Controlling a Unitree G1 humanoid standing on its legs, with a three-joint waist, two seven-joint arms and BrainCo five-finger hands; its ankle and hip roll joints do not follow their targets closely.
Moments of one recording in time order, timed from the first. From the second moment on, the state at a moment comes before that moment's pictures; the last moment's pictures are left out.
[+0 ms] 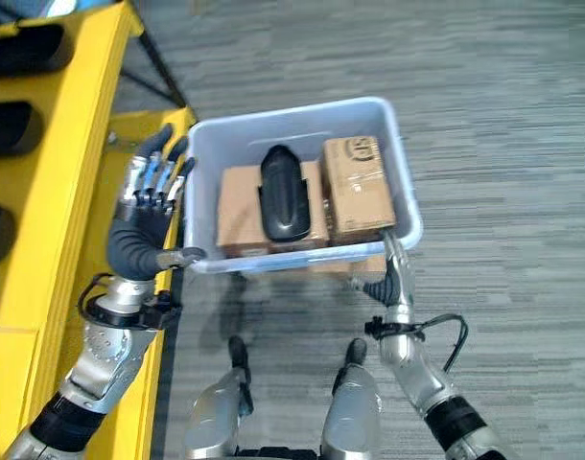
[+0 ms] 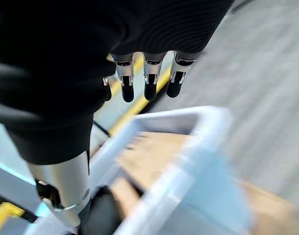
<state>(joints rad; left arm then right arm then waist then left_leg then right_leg) -0.22 0.50 -0.41 -0.26 -0.32 -0.59 0.15 -0.13 -0.55 0.44 0.31 -0.18 -0.09 -0.63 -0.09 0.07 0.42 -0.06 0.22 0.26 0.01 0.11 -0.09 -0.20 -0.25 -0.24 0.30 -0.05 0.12</state>
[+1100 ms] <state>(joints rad) -0.79 0.37 -0.17 0.70 0.25 -0.07 1.37 -0.24 -0.55 0.50 0.34 -0.17 -0.02 -0.53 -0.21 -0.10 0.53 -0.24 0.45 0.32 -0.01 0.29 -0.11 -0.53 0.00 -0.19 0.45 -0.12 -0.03</state>
